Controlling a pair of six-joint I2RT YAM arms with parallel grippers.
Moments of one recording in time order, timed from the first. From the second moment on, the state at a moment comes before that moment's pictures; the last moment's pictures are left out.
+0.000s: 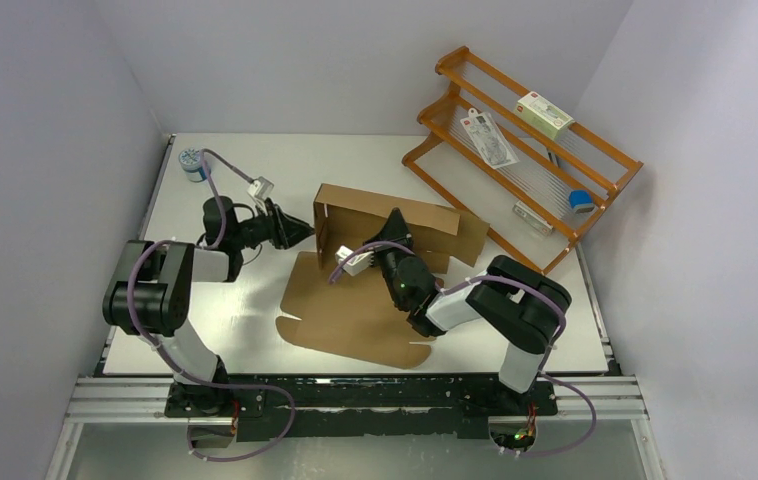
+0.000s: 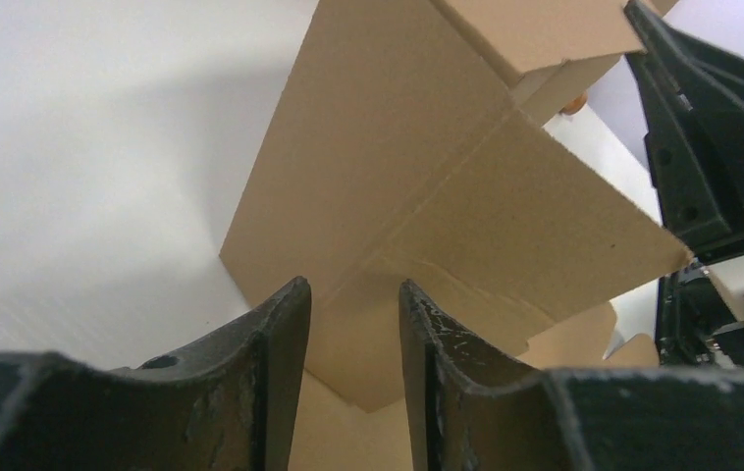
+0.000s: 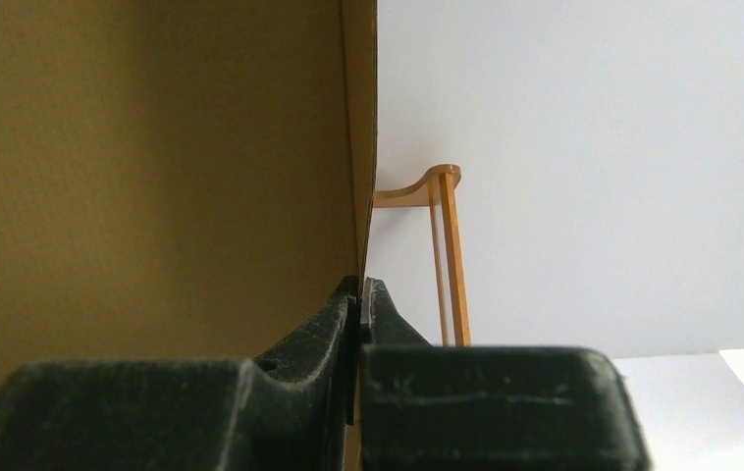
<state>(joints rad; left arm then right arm) -0.08 1.70 0.60 0.90 0.96 -0.37 0.93 1.76 0.55 1.33 0.60 -1.66</state>
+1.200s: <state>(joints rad) -0.26 1.79 0.50 1.26 0.54 -0.23 0.98 1.71 0.56 1.20 0.59 -1.62</state>
